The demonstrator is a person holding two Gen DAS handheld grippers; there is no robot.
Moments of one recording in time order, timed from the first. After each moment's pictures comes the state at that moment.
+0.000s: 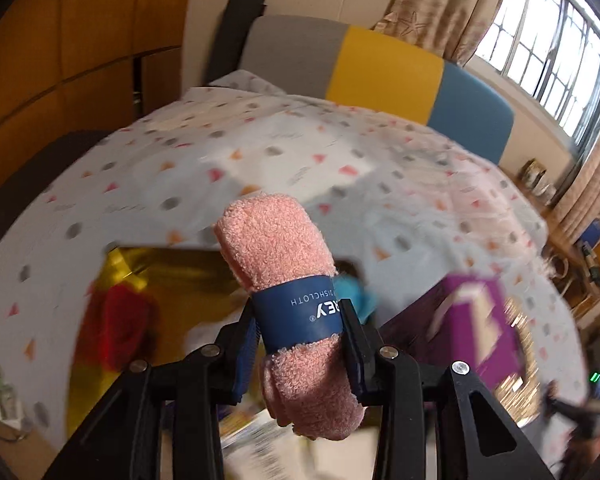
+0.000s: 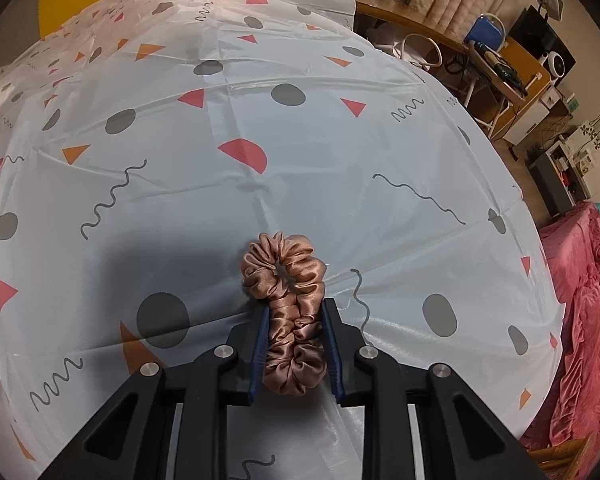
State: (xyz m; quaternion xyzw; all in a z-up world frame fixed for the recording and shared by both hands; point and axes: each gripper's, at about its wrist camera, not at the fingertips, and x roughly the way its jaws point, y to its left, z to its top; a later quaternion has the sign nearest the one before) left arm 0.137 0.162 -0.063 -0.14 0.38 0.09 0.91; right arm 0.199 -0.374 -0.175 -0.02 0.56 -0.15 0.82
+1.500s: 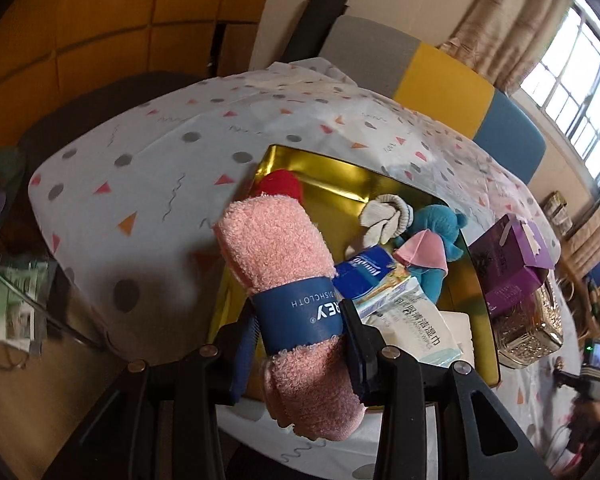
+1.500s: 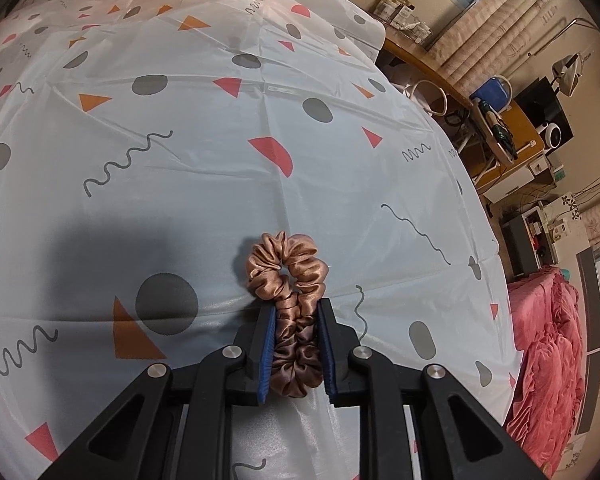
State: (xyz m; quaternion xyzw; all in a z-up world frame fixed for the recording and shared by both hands) left arm -0.025 0.239 -0.105 -0.22 0.38 0.15 0.88; right arm 0.192 -0.340 -0.180 -0.14 0.54 -0.16 0.81
